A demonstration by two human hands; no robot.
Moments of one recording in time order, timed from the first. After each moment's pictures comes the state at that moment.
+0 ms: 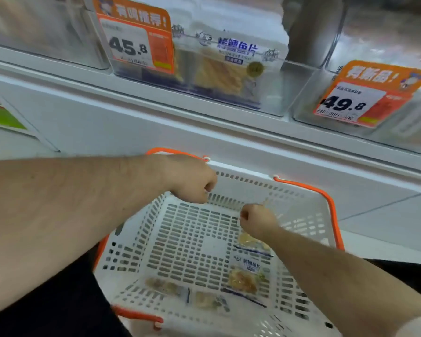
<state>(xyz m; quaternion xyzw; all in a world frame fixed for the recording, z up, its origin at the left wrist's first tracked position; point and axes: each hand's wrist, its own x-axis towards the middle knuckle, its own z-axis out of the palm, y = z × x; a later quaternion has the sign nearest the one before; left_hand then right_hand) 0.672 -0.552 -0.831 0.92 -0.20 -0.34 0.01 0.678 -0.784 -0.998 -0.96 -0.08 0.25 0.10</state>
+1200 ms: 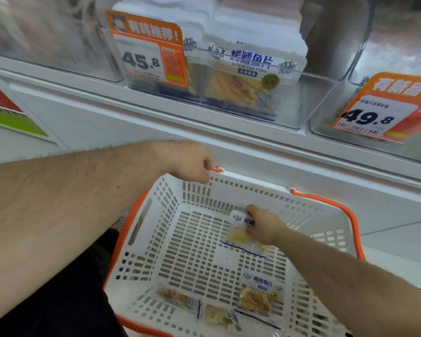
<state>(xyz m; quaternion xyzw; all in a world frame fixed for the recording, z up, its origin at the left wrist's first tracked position) 0.702 -0.526 -0.813 0.94 -0.06 -0.32 0.12 0.698 -0.770 -0.999 -0.93 -0.16 0.32 0.10</state>
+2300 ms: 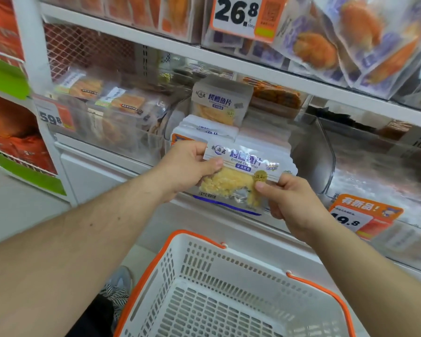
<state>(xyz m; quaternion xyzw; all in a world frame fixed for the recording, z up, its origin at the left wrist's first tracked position) 0.687 -0.470 -0.712 0.74 0.03 0.06 0.67 0.720 -0.684 -0.711 -0.76 -0.10 0.12 0.63</state>
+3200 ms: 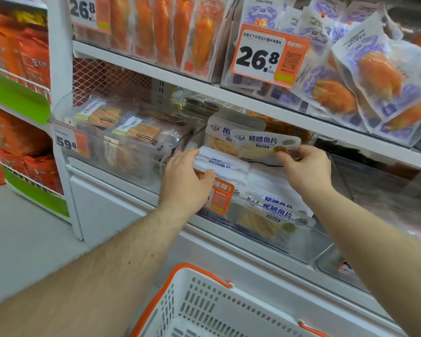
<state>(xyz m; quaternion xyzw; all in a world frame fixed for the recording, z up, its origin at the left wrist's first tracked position) 0.715 -0.449 -0.713 0.83 0.17 0.30 0.44 0.827 -0.642 -0.658 -0.87 -0.12 -0.18 0.45</state>
